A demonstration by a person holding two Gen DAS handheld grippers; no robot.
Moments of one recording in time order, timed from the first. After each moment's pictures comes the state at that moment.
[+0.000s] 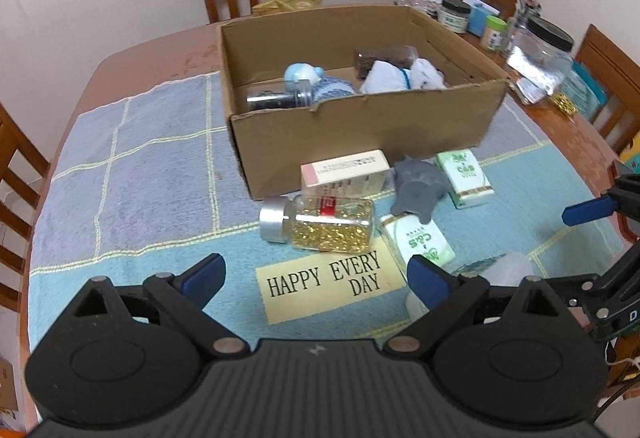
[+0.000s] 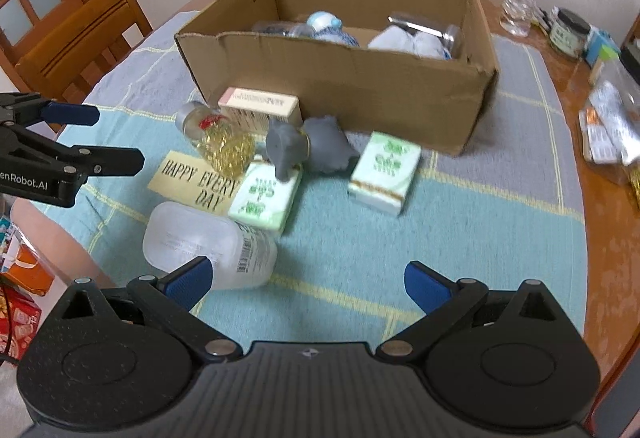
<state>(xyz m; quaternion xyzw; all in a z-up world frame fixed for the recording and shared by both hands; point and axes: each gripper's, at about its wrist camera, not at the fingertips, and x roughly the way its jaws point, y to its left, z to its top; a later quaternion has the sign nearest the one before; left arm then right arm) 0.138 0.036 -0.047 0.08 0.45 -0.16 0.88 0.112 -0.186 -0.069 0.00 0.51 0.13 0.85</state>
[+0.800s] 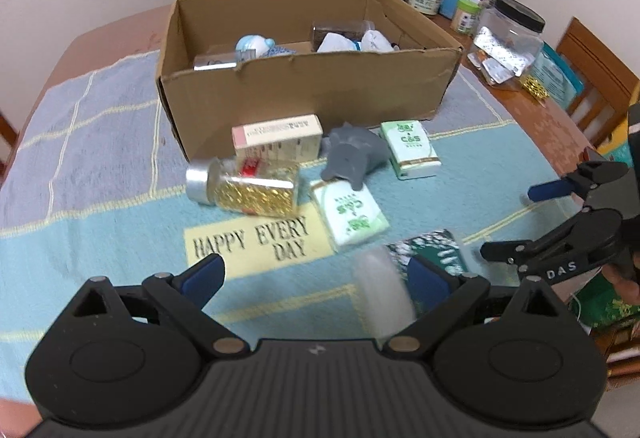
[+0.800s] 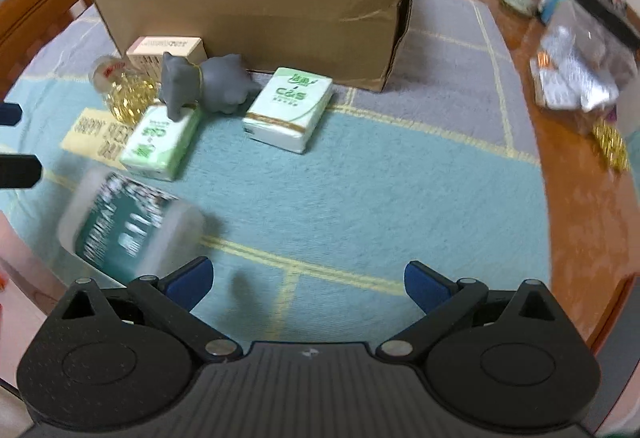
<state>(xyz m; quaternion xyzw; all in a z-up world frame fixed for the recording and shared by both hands) 0.105 -0.004 -0.061 0.05 0.47 -0.17 0.86 0.109 -0.233 -0.116 -0.04 0.52 0.07 0.85</state>
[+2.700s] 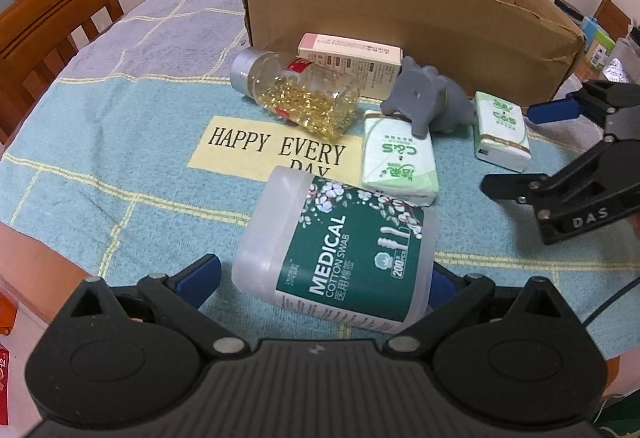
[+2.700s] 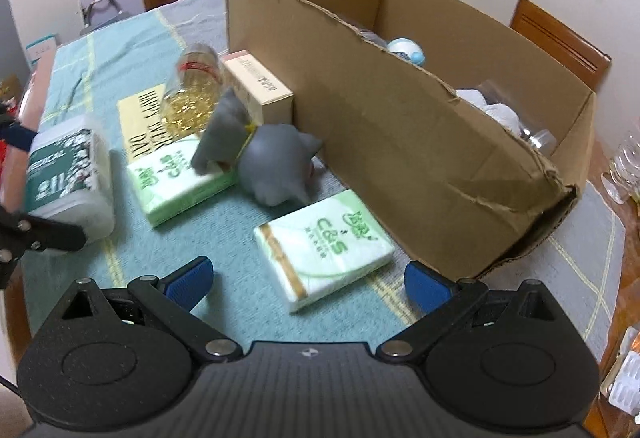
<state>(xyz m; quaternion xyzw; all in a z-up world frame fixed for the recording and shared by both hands) 0.086 -0.043 -0.126 -0.04 0.49 0.05 0.87 0.195 -0.229 -0.136 -0.21 0.39 0.34 0.83</state>
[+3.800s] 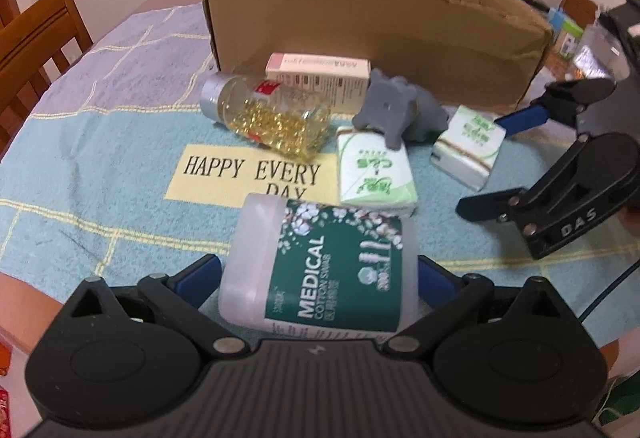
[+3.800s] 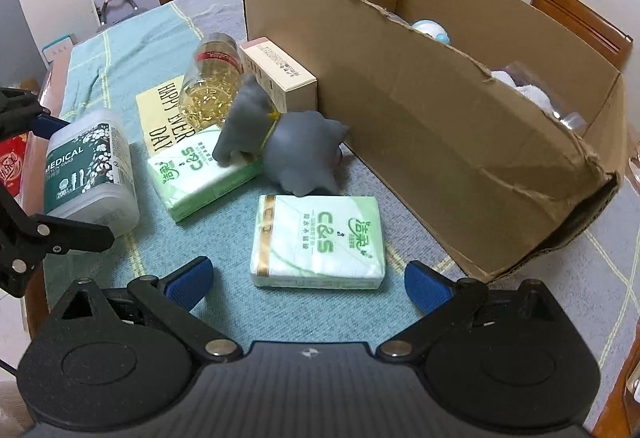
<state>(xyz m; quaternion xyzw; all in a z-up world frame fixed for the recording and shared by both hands) 0.090 -0.046 -0.125 -0.02 0.47 0.01 0.88 0.194 -0.228 -0.136 -0.20 0.42 0.37 0.80</state>
